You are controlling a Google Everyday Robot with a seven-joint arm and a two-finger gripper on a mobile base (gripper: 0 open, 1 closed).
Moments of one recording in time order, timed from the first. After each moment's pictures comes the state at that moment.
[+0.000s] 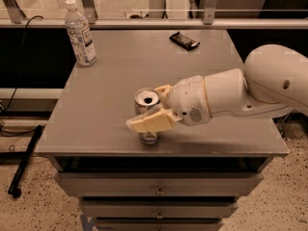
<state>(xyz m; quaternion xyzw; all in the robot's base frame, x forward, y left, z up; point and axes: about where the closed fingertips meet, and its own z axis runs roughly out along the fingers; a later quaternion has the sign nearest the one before) 0.448 0.026 0.894 -0.53 0.65 0.37 0.40</state>
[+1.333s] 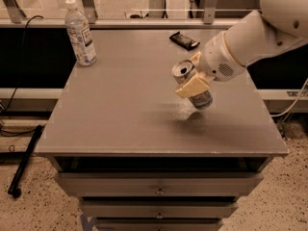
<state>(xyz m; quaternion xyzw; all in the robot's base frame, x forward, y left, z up) 0.535 -0.078 0.903 -0.60 0.72 0.16 0.31</state>
